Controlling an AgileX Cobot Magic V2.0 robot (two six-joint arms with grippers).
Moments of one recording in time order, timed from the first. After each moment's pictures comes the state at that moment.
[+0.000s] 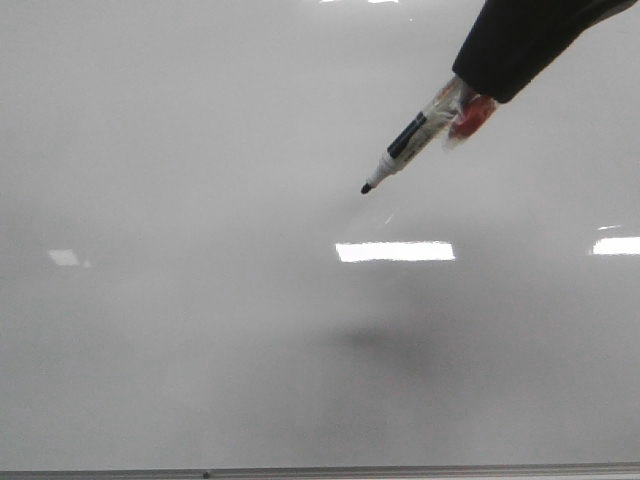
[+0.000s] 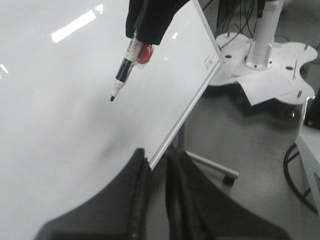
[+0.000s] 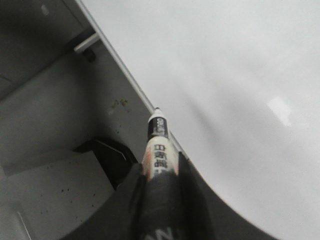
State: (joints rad) left arm -0.92 0.57 -0.48 -0.36 0.34 0.41; right arm 0.31 1.33 -1.15 0.57 0.99 -0.74
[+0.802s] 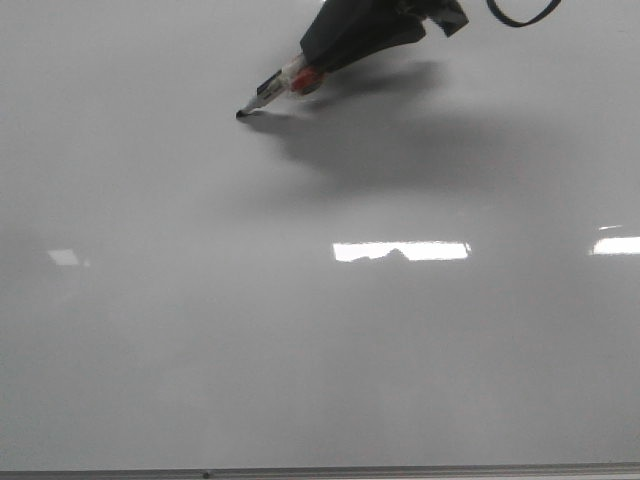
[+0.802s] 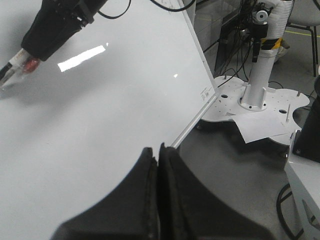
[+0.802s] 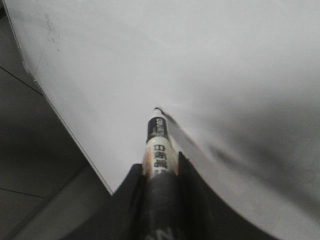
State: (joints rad) left arm -0.92 0.41 -0.37 -0.42 0.28 0.41; right arm 0.32 1.76 -1.45 0.94 0.78 -0.83
